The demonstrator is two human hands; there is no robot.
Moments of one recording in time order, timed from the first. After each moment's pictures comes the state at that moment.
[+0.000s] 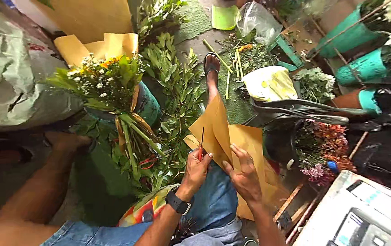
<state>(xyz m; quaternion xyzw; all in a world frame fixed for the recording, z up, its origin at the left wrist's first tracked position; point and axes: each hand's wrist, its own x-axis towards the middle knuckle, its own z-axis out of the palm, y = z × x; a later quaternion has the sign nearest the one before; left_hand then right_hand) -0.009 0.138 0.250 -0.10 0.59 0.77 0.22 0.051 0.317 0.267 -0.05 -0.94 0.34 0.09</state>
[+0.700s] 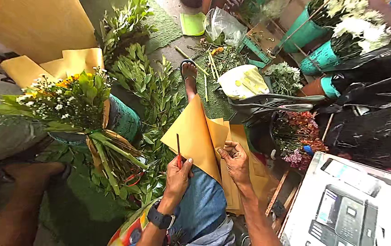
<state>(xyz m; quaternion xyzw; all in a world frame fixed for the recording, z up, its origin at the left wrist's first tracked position) -0.008 0.136 0.253 -0.11 0.59 0.77 0.21 0.029 0.337 0.263 -0.23 -0.75 0.60 0.15</state>
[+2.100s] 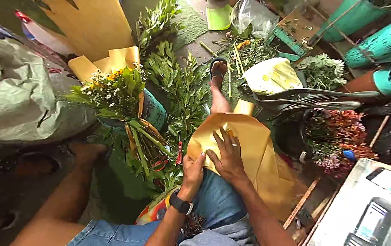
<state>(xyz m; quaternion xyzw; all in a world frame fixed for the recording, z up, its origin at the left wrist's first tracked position) -0.001 0.120 0.252 -0.22 0.60 0.75 0.15 0.008 0.262 0.249 -0.03 -0.96 0.26 0.02</state>
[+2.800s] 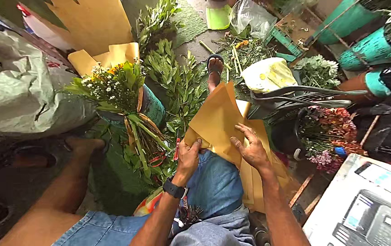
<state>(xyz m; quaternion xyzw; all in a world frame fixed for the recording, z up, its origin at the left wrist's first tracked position) -0.025 0.115 0.268 -0.12 0.59 0.79 0.13 0.013 0.350 0.276 -0.08 -0.90 0.42 -0.01</state>
